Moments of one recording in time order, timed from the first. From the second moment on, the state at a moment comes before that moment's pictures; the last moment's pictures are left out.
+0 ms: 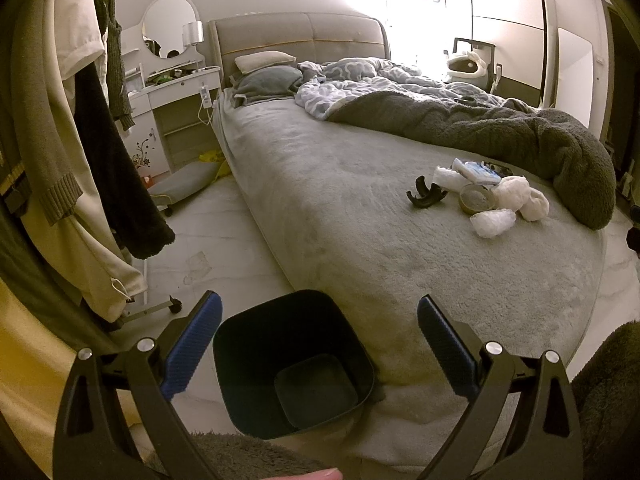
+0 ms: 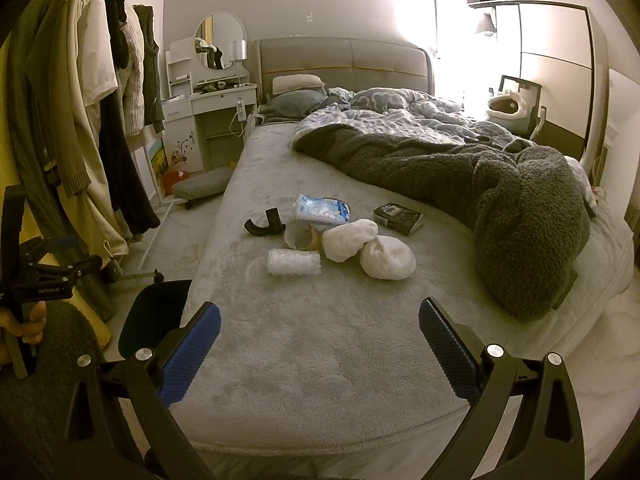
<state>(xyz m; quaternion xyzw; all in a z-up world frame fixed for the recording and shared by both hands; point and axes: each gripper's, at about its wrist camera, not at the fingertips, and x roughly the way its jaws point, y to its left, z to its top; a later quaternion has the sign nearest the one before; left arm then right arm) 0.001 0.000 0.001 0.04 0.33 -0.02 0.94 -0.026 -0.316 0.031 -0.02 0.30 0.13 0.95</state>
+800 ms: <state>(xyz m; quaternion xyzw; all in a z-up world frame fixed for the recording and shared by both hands) -0.003 -0.003 -0.001 0.04 0.33 -0.01 0.94 -0.023 -0.339 0.026 0.01 0.33 0.12 0.94</state>
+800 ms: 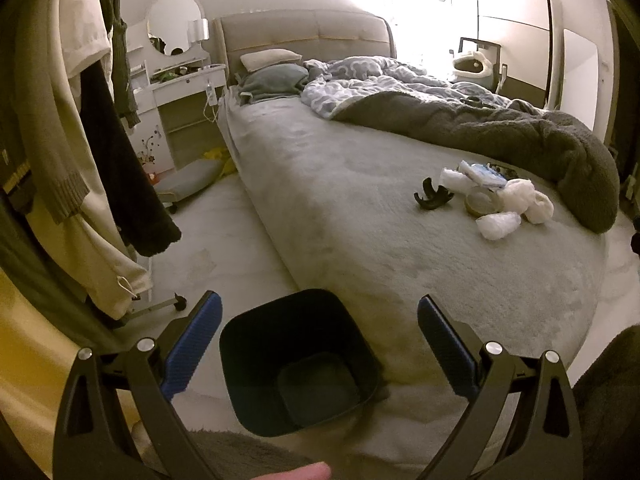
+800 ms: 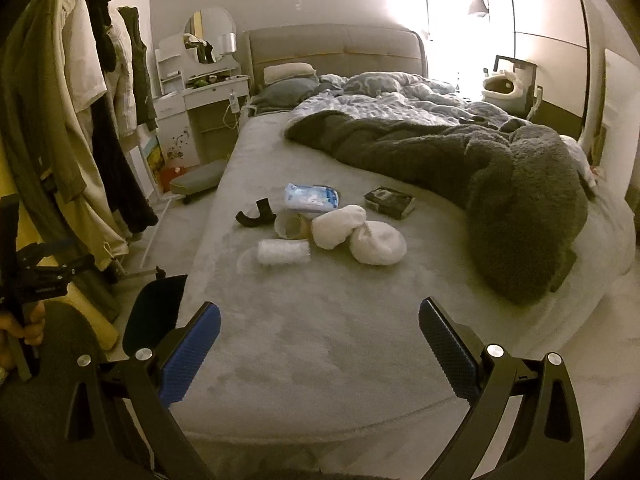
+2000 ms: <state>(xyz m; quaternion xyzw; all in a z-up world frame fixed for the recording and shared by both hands) 0.100 -0.025 0.010 -0.01 0.33 -0.12 0.94 0.121 -0.349 -0.019 -0.04 0.41 0.12 0.90</state>
